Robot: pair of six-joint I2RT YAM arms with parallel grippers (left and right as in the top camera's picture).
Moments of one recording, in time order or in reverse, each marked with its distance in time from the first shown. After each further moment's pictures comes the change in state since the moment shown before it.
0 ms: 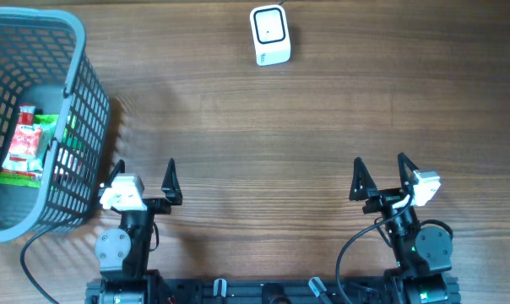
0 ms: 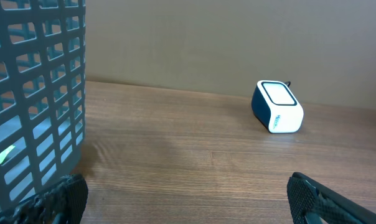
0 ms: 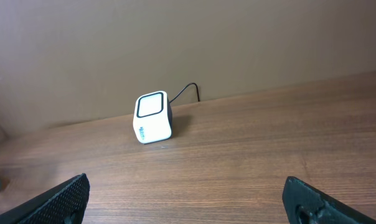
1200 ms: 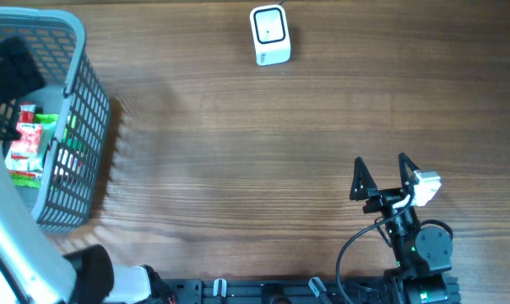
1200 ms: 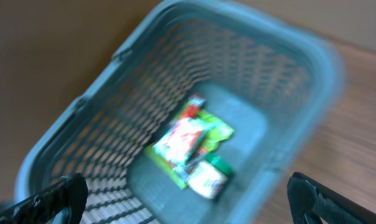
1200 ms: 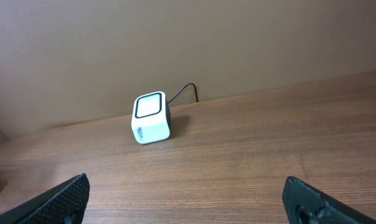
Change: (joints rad) left arm 0.248 1.608 2.391 -1.536 -0.456 0.069; right arm 0.000 0.000 0.000 0.000 0.008 0.000
